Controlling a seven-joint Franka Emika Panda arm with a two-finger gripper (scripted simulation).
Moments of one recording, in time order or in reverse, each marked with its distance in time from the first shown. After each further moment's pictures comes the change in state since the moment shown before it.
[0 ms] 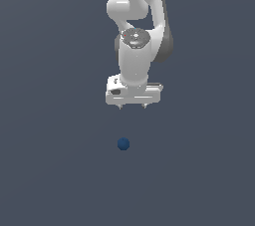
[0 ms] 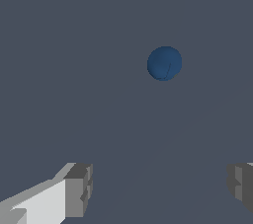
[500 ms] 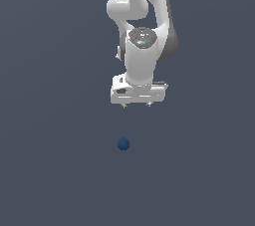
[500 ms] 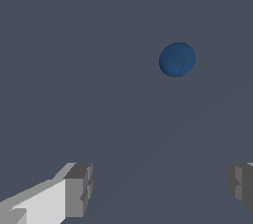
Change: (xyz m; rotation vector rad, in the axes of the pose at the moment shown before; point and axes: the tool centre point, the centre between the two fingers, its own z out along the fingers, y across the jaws) arm -0.005 -0.018 0.000 0.005 -0.011 -0.015
